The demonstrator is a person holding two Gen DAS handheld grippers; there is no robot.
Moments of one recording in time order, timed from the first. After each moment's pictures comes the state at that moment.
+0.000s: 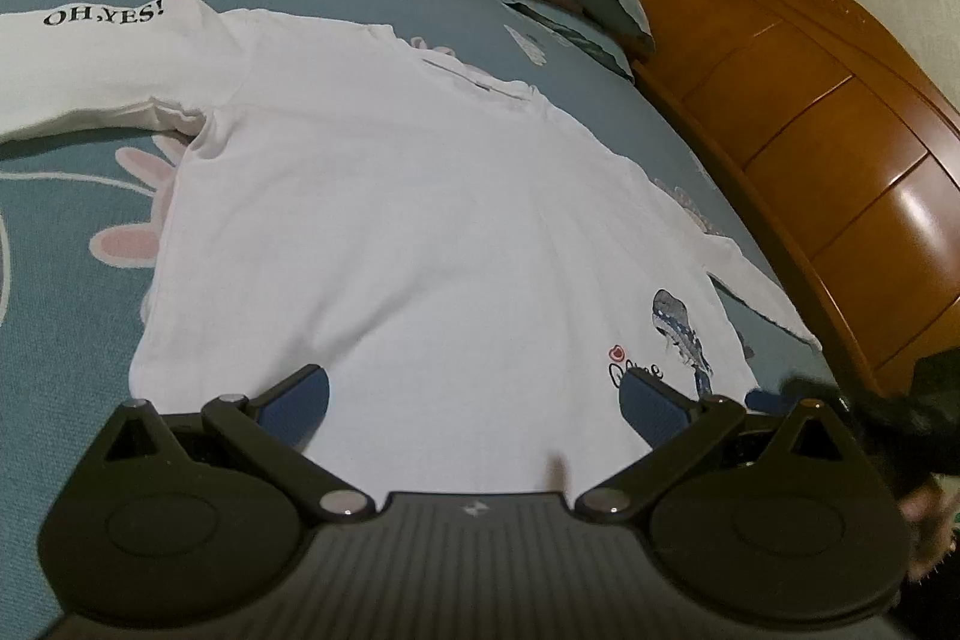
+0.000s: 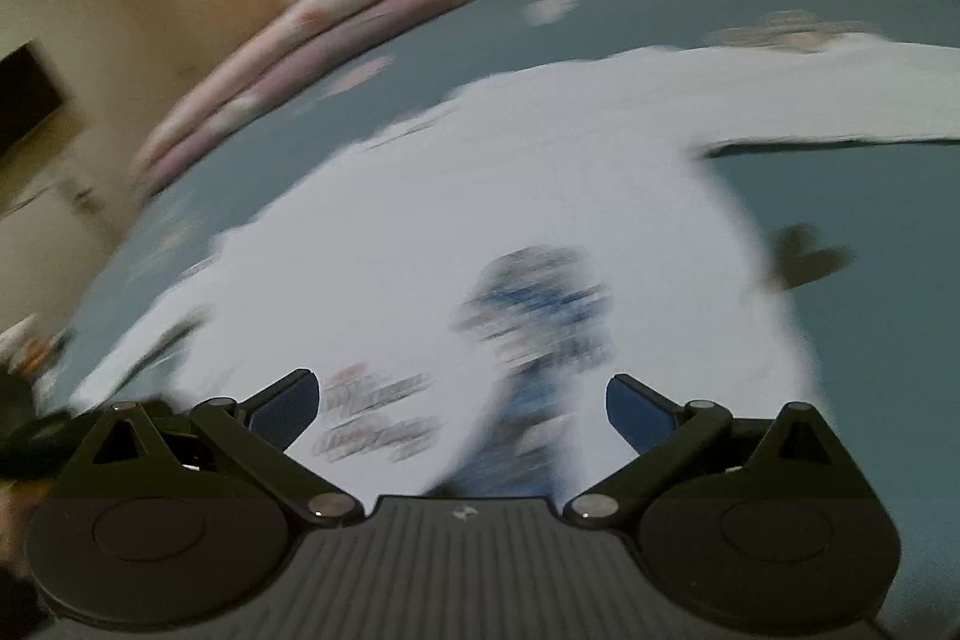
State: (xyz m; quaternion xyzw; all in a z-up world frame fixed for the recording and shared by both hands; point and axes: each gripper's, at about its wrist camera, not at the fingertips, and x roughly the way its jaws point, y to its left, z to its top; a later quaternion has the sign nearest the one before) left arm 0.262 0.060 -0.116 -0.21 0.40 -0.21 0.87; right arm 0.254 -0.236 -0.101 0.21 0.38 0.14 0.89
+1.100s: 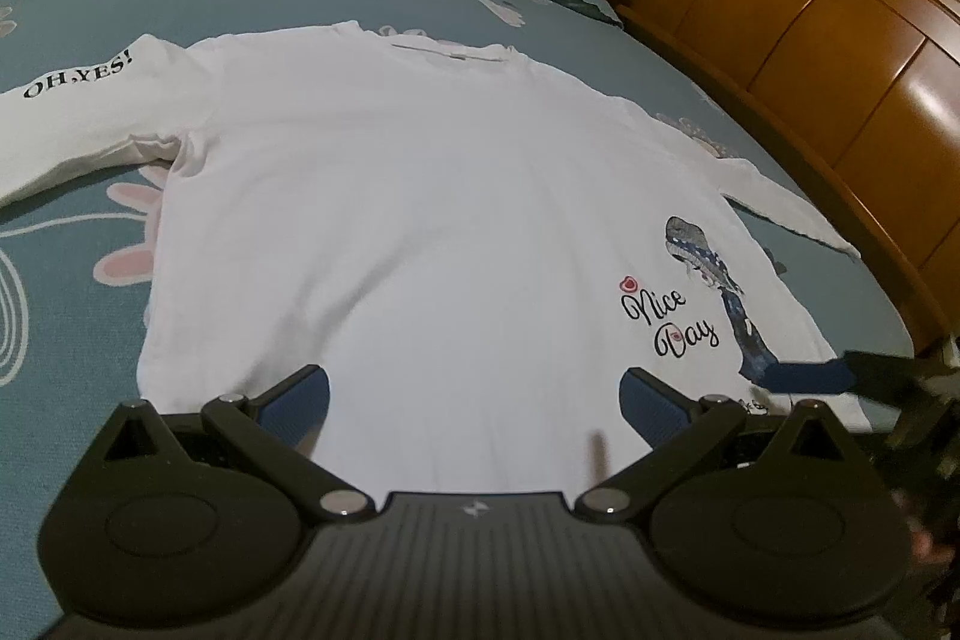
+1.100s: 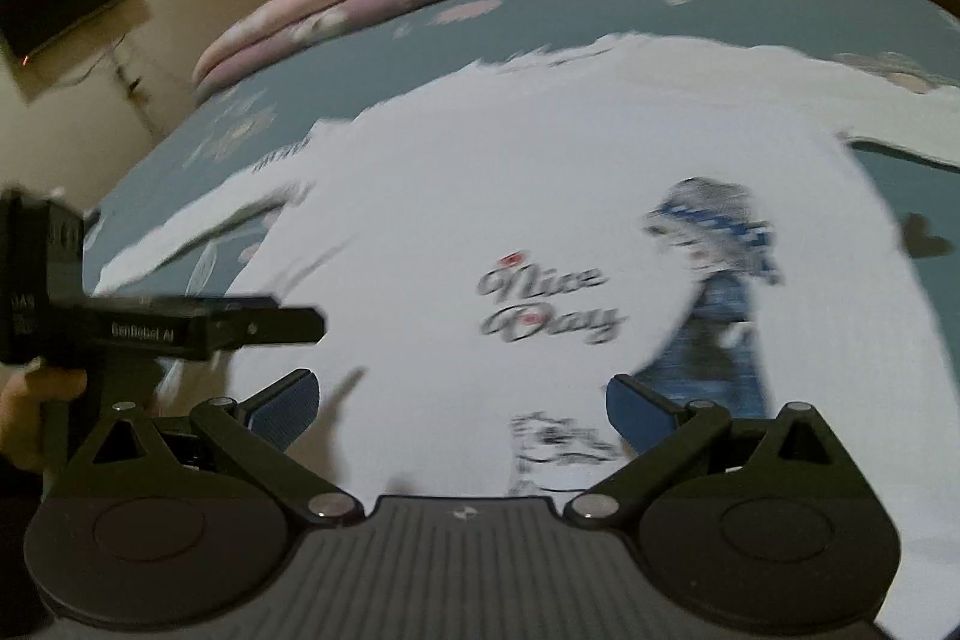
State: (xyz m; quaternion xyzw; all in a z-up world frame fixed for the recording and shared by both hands) left arm 0.247 0.036 -0.111 -0.10 0.41 -0.21 0.88; right arm 0.232 -0.151 -0.100 0.11 0.39 0.18 0.89
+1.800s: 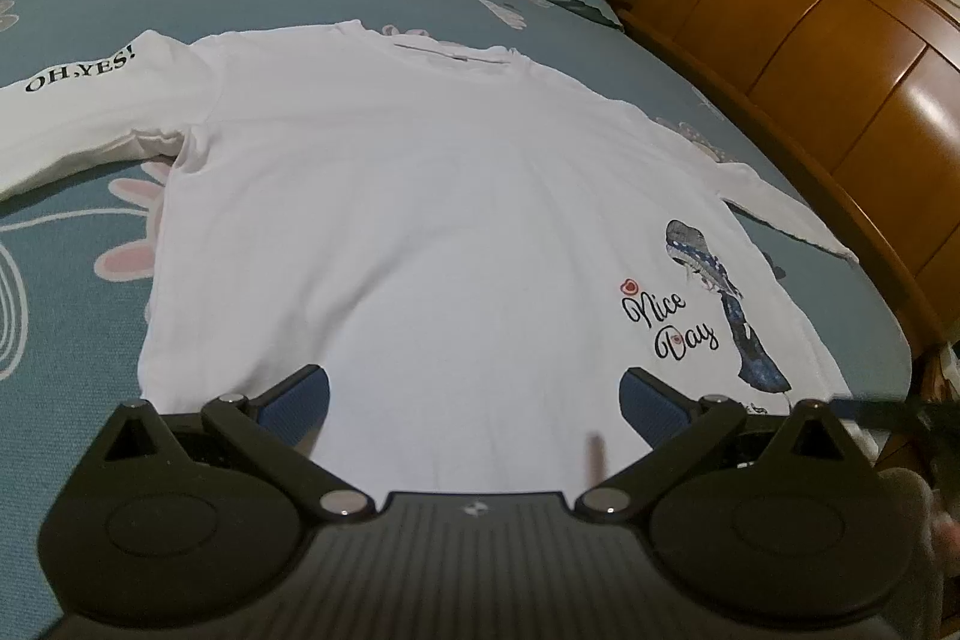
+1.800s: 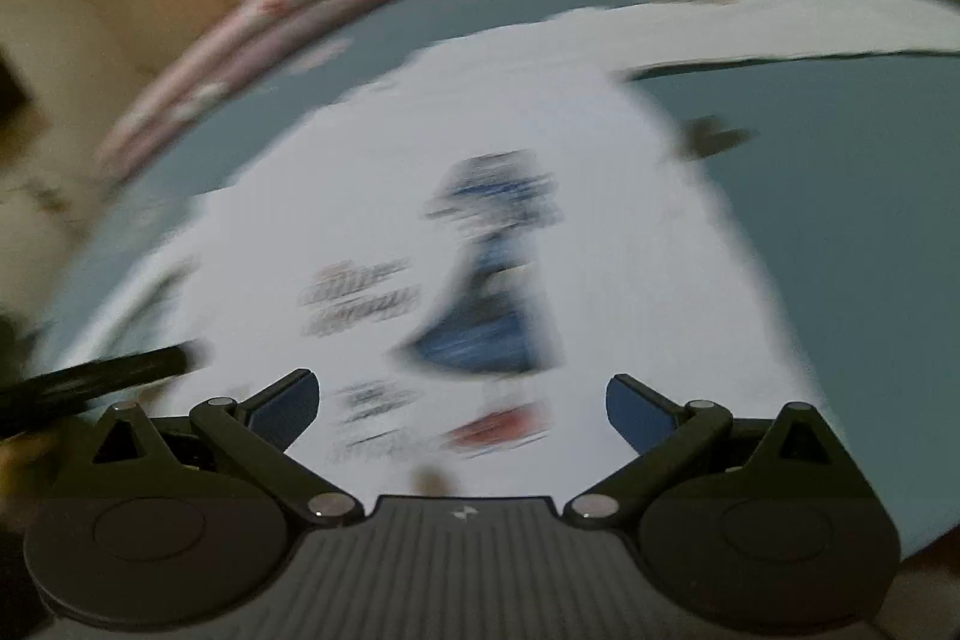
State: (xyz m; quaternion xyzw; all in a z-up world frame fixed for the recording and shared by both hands) left arm 0.246 0.037 -0.112 -0.11 0.40 -0.21 0.88; right arm 0.183 -0.227 -0.099 0.22 0.39 0.11 0.89
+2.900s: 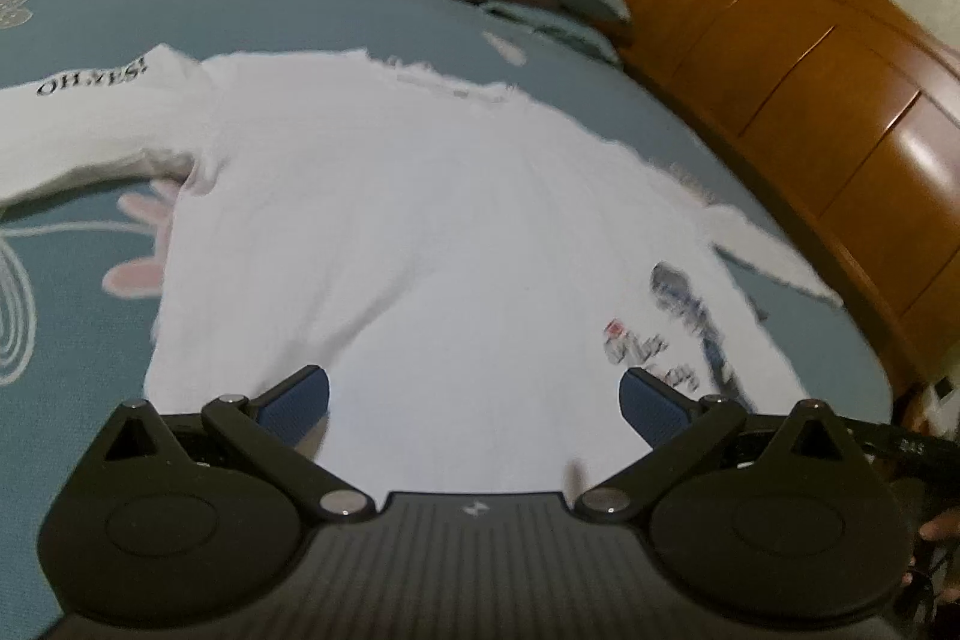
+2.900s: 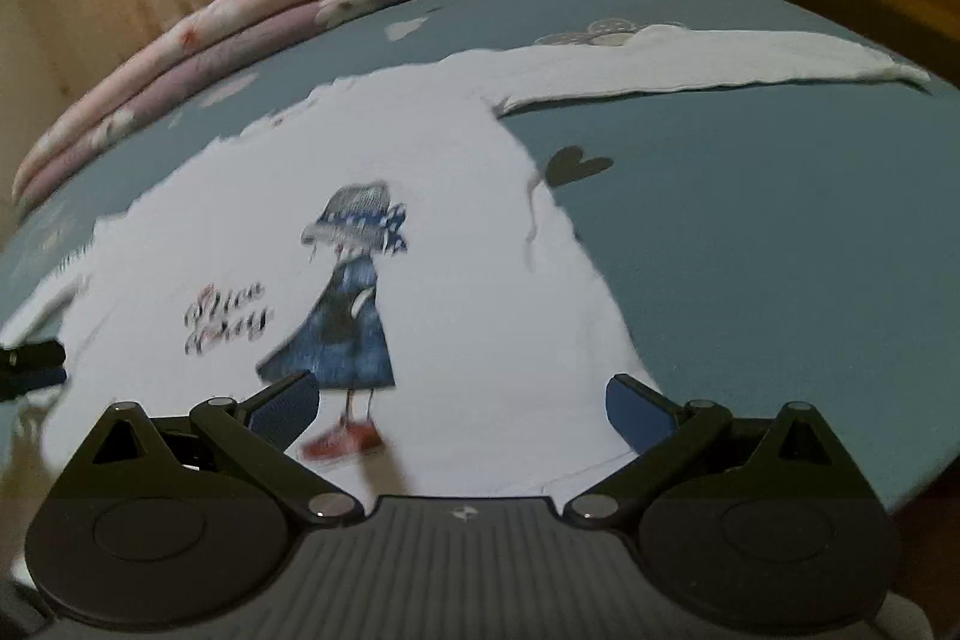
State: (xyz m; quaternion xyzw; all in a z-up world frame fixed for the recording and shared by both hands) left arm 0.246 0.046 -0.102 -0.14 0.38 -0.21 0.89; right arm 0.178 -0.265 -0.112 0.18 0.36 -0.04 0.91
